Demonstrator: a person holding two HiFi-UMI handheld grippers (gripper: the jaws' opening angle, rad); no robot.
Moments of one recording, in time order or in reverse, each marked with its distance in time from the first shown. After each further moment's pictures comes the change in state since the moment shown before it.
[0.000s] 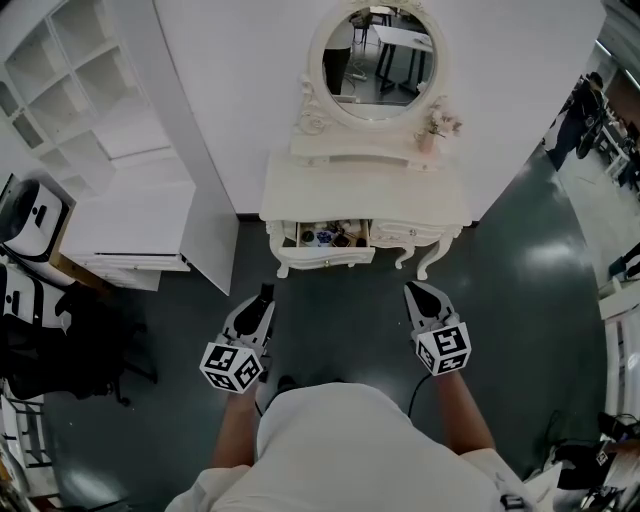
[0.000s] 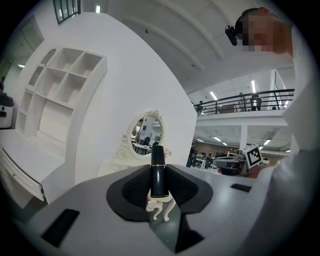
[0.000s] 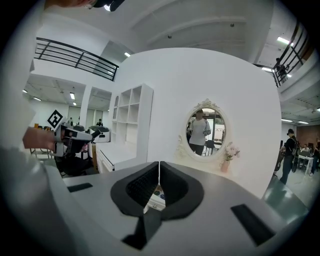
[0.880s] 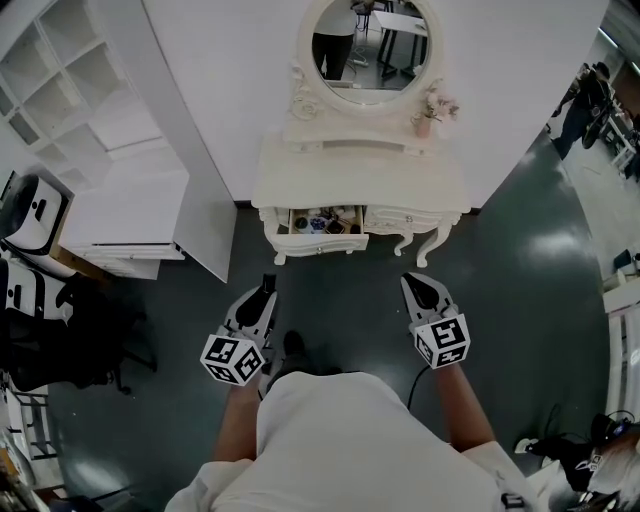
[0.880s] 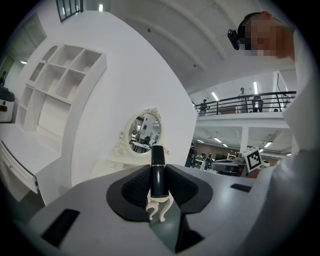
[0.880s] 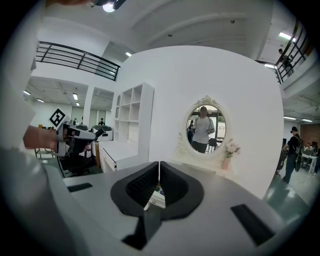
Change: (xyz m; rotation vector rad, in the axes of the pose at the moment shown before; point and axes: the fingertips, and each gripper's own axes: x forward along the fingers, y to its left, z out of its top) left arm 0.022 -0.035 -0.012 -0.027 -0.001 0.002; right arm -0.011 -0.020 -0.016 -0.007 0.014 0.041
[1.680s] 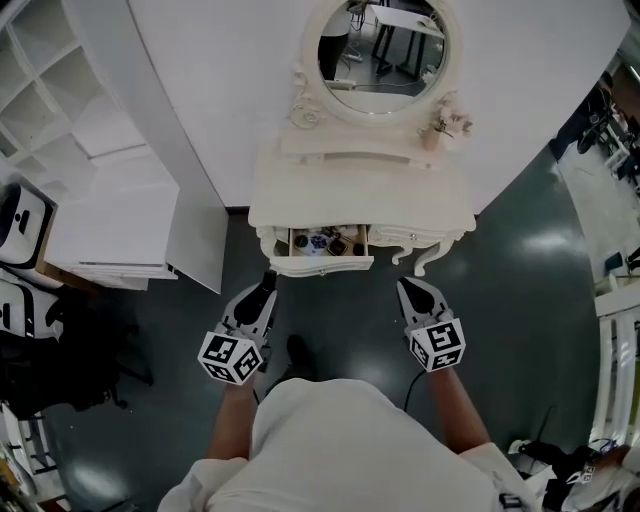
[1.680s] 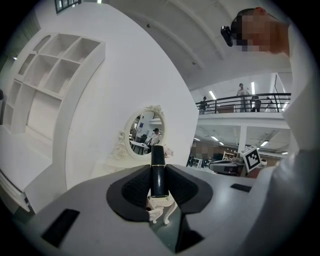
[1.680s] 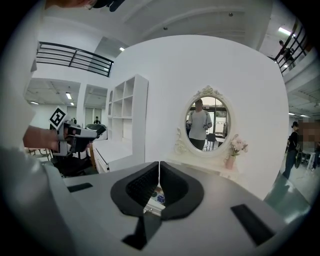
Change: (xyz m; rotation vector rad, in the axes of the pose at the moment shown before) left arm 0.085 0.077 0.031 0.019 0.028 -0.052; right arm 0.105 -0.024 0.010 0.041 0.049 -0.022
